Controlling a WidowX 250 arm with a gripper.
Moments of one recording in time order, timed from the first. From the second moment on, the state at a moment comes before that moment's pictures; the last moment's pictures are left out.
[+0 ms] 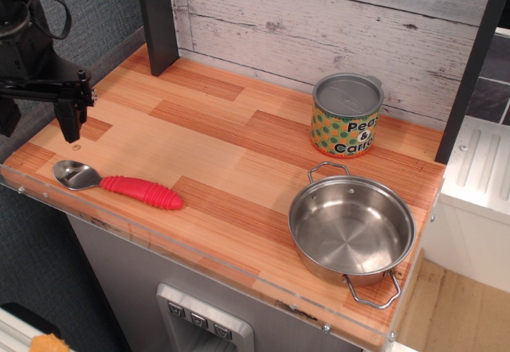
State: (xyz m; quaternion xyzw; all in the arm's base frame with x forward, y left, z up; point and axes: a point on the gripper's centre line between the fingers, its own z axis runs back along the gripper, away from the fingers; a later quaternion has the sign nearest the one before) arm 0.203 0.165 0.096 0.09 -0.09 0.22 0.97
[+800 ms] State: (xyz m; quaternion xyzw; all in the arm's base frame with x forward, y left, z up) arm 0.235 0.112 0.096 0.06 -0.08 0.25 0.96
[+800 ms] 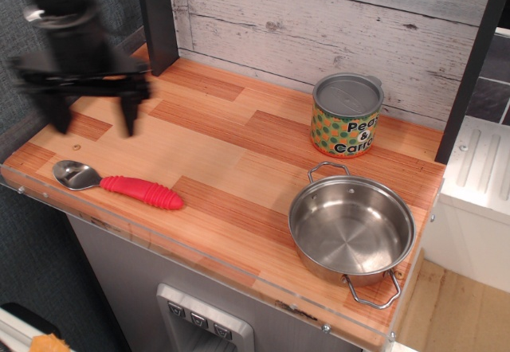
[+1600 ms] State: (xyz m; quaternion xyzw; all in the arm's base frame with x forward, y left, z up) arm 0.318 -0.006 0.105 -0.03 -0.05 0.27 0.96
